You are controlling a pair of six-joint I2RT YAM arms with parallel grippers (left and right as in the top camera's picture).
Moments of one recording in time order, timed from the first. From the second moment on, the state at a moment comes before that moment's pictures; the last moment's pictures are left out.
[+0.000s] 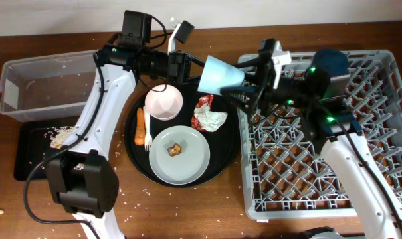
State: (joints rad) left arm -0.23 1.97 1.85 -0.80 1.51 0.06; right arm 0.15 1.36 1.11 0.07 -1.09 0.12
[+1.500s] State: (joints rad) left arm -0.23 1.97 1.85 -0.98 0.26 0.06; right arm 0.08 1.57 1.53 -1.56 -0.04 0.21
